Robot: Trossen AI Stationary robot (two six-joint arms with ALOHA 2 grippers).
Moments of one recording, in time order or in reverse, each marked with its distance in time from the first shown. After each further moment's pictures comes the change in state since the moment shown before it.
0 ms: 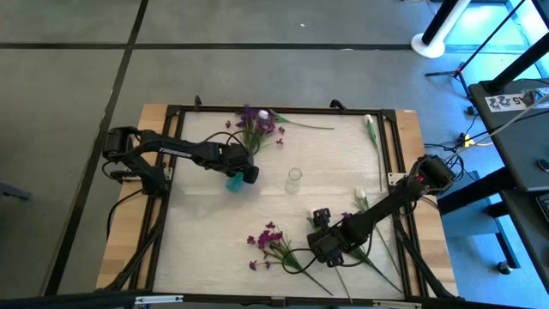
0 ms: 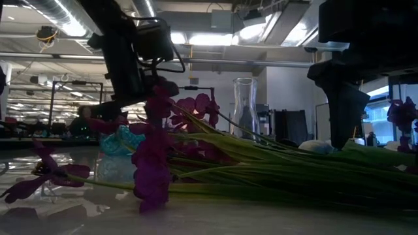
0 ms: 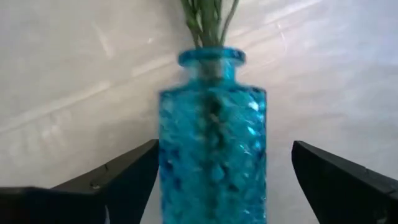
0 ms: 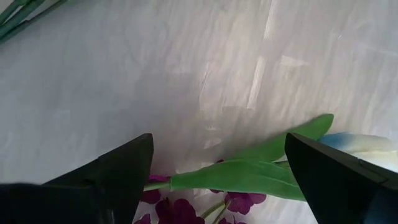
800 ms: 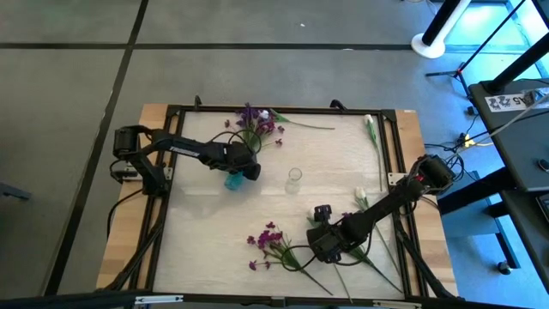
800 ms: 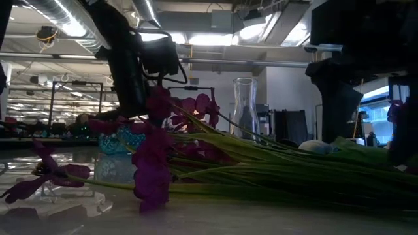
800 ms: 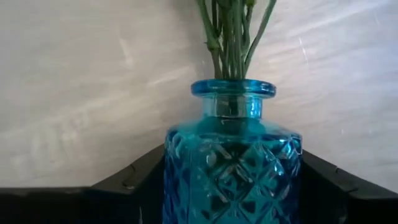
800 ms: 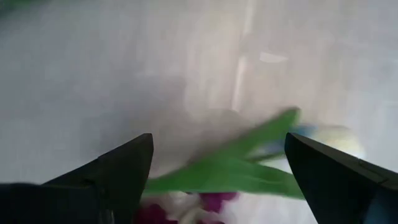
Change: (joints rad) left arm 0.018 0.103 0.001 0.068 -0.089 -0.001; right arm -0.011 -0.004 0.000 -0.034 0.091 0.048
